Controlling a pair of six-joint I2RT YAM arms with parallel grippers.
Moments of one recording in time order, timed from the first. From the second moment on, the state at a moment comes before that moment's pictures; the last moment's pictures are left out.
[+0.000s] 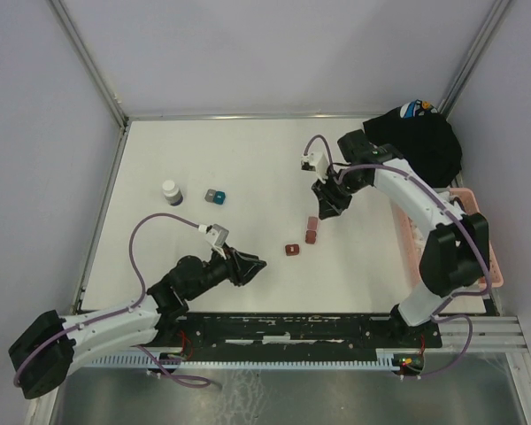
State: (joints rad) left arm -0.90 0.73 0.08 0.54 0.02 -0.58; right arm 0.37 1.69 1.44 -0.99 -0.58 -0.61
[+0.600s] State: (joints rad) left arm -1.11 1.40 0.42 0.55 -0.23 -0.64; right arm 0.33 1.53 1.23 -0.86 -0.55 -0.49
